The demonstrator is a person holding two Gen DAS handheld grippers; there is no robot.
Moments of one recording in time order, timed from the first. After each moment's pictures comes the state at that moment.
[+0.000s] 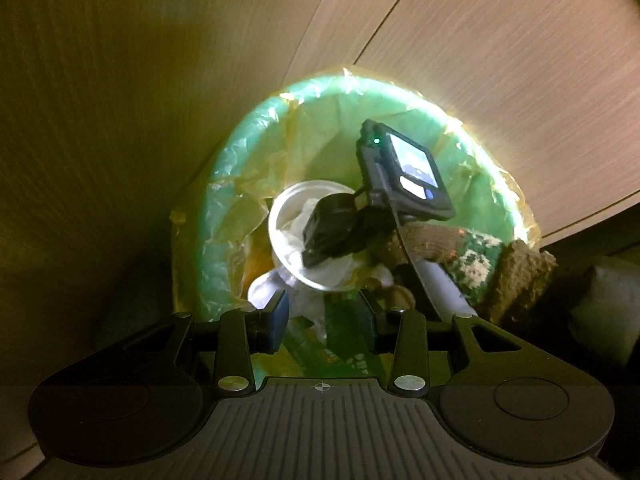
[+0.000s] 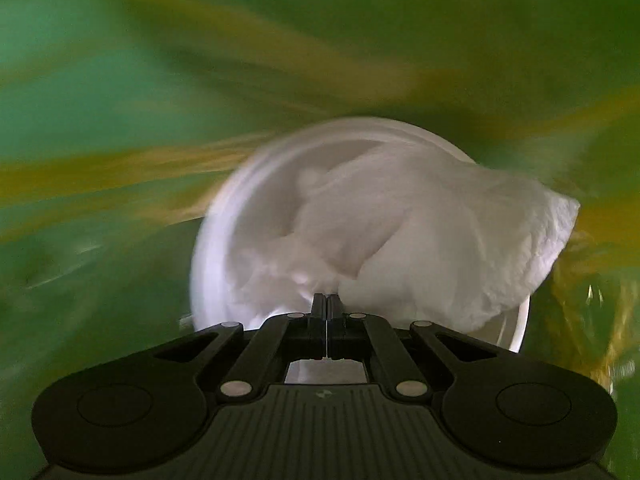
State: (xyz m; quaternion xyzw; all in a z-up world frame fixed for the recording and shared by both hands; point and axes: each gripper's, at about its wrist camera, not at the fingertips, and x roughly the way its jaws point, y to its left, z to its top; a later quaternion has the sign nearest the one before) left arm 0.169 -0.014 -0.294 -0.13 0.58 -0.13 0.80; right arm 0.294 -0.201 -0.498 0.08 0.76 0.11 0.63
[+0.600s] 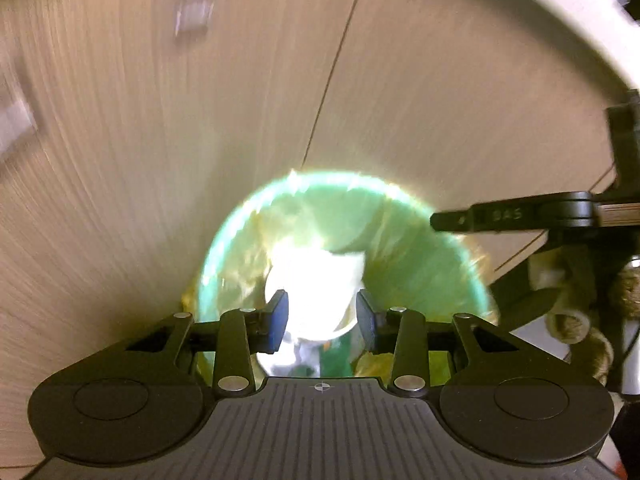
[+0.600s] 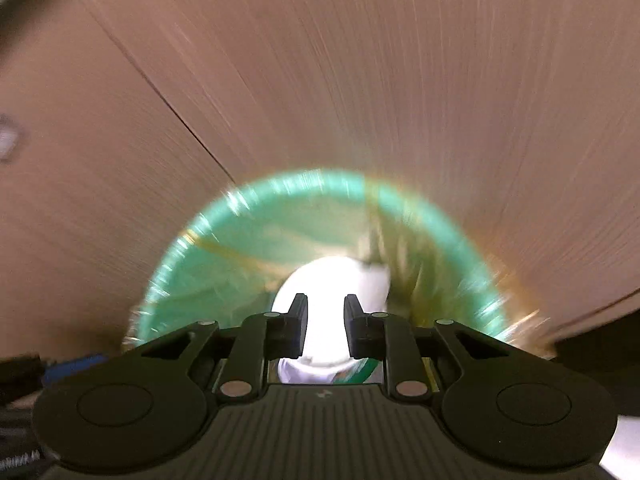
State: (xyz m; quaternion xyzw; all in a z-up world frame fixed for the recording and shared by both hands) left arm 0.137 -0.050 -0.181 -0.06 0.48 -0.13 0.87; right arm 0.204 -0.300 -0.202 0.08 0.51 0.14 0.85
